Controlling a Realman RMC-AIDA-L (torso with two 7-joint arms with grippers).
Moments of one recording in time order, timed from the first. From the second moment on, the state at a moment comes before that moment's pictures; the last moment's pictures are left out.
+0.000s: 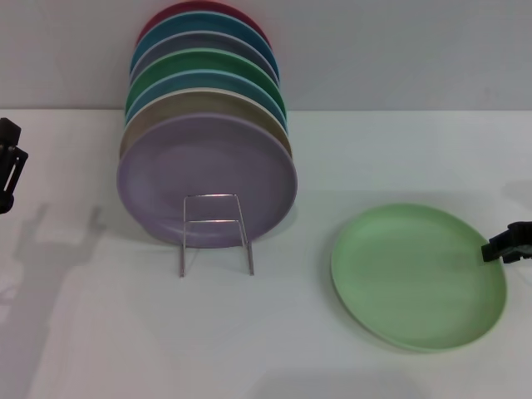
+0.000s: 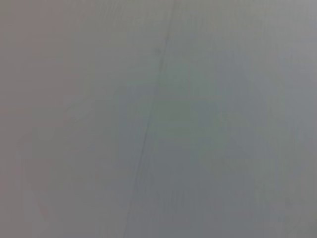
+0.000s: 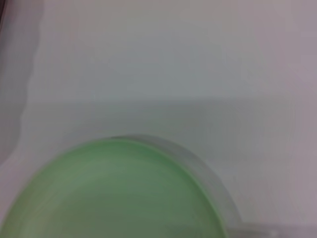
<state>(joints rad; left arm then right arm) -0.25 -2.07 -0.87 -0.30 2.36 1.54 -0.27 0.59 1.97 2.30 0.96 -2.61 1.44 -0.50</state>
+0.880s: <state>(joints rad) -0.25 -2.07 -0.87 -0.30 2.36 1.55 -0.27 0.61 1.97 2.28 0.92 -2.62 1.43 -0.51</state>
